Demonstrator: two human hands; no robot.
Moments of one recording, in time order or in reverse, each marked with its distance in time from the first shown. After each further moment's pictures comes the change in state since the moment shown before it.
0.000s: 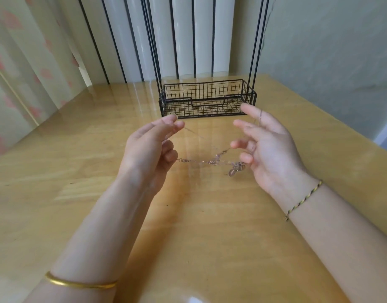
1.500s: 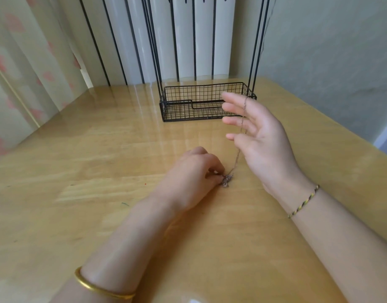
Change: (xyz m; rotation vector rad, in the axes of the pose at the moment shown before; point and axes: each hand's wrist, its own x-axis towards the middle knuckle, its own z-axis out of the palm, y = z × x) left_hand -0.001 -0.041 0.009 1.344 -0.479 0.466; right_hand -0.004 -0.001 0.001 -0.468 -0.223 -0.517
